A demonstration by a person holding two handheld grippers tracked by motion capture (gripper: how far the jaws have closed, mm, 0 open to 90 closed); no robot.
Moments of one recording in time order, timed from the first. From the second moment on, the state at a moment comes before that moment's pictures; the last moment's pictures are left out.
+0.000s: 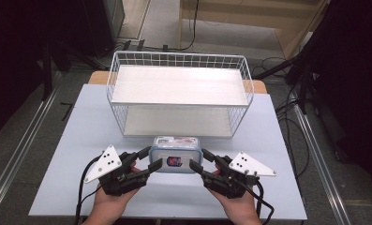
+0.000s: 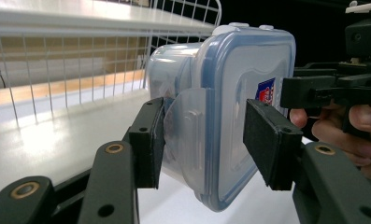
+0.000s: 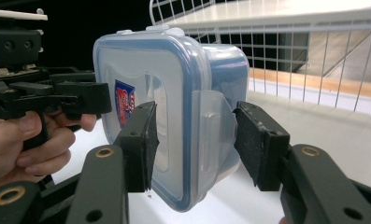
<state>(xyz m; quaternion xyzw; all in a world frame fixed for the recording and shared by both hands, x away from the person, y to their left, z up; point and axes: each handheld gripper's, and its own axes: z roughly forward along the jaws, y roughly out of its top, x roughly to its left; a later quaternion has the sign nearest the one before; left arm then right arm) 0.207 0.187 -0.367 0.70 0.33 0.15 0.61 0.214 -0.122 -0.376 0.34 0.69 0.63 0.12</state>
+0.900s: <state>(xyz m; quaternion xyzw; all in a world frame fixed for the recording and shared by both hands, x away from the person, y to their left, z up) 0.261 0.186 -0.326 0.70 0.32 0.14 0.62 0.262 -0.124 -0.331 0.34 0.68 0.64 0.13</state>
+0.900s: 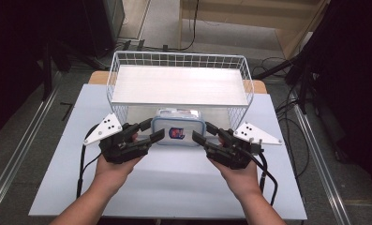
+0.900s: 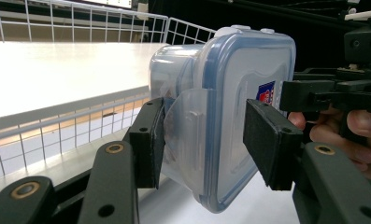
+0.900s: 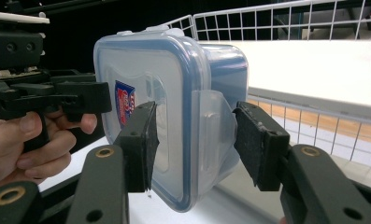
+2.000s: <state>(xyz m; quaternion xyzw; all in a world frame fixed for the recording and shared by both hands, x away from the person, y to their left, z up) 0.346 0.183 -0.288 0.68 0.34 0.12 0.64 0.341 -0.127 -0.293 0.36 0.67 0.64 0.12</state>
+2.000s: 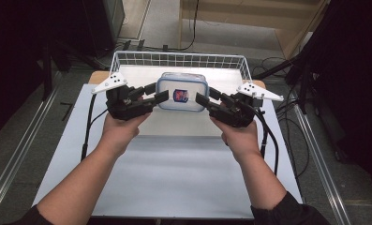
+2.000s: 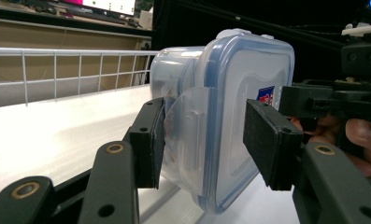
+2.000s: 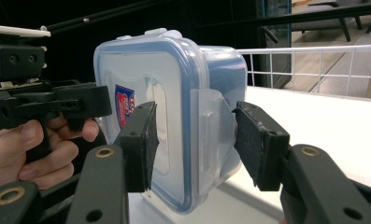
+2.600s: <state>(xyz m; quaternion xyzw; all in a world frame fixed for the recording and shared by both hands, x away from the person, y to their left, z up) 0.380 0.195 -0.287 0.66 0.38 0.04 0.65 0.374 -0.126 -0.283 0.39 0.66 0.64 0.06</state>
